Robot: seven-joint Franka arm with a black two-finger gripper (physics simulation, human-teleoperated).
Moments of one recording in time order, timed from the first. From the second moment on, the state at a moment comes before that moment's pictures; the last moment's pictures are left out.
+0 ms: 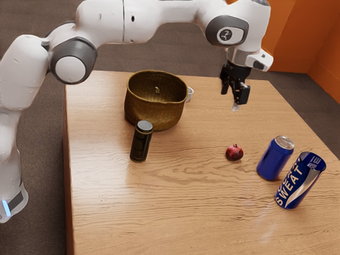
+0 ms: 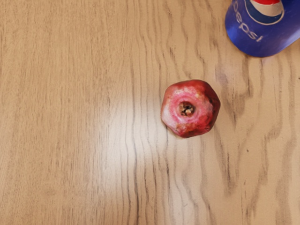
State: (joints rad) arm -0.01 0.42 -0.09 -1.07 0.06 1.60 -0.10
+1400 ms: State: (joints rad) arm -0.03 0.72 -0.09 -1.07 0.03 1.84 -0.11
